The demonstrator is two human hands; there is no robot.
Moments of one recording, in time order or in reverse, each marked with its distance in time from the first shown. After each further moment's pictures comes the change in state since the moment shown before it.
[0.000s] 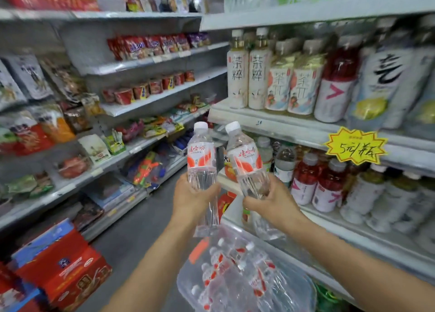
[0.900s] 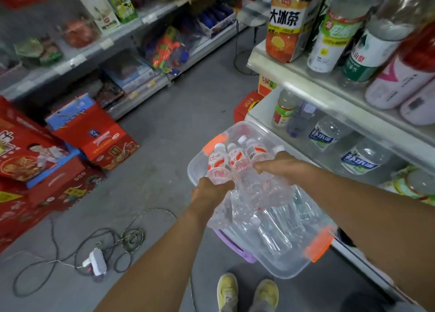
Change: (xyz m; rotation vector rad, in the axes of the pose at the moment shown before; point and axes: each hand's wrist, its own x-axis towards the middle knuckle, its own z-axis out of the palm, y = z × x) left_hand -0.035 -0.288 0.042 0.303 -0.062 -0.852; right_hand 0.043 0.215 0.123 -0.456 -0.605 0.687
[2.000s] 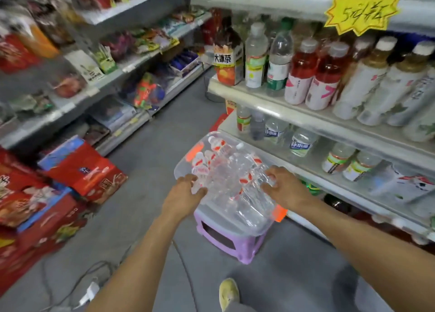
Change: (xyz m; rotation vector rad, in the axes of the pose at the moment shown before) left_hand -0.133 -0.026 -0.049 0.533 0.063 0.560; right_hand -0.152 0.128 0.022 -0.080 0.395 -0.343
